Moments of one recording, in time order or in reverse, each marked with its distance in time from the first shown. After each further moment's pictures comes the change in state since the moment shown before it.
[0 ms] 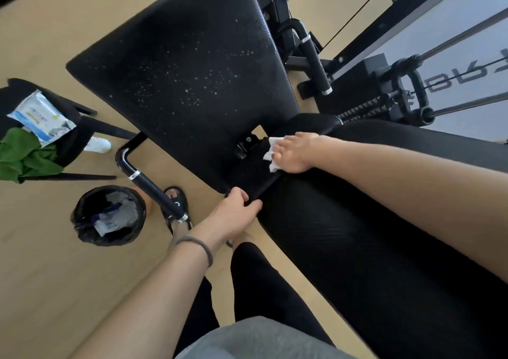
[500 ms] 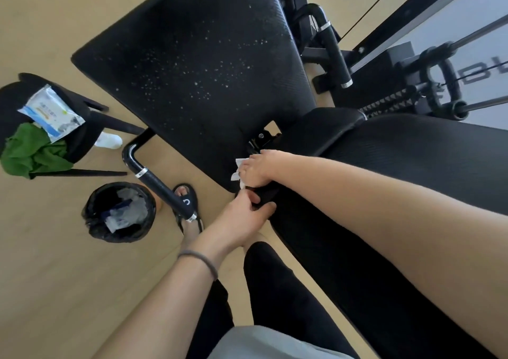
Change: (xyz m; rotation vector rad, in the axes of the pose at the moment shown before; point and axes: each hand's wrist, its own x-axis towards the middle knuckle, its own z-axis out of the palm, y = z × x) left_hand 0.007 -0.009 0.003 -0.091 0.060 0.010; right_hand 0.073 -0.090 0.014 -0.247 -0.058 -0.297
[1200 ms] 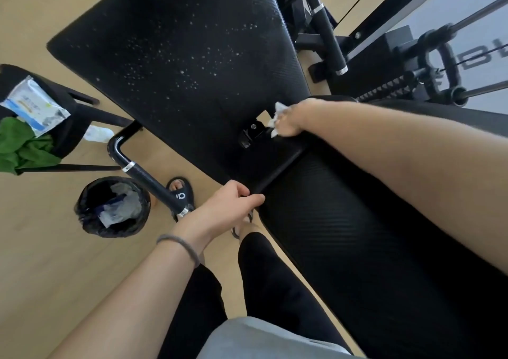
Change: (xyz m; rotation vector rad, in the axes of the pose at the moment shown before) left_hand 0.007 0.003 -0.008 -0.006 -0.096 -0.061; right_hand -0.023 0.109 -0.005 0.080 -0.087 0.299
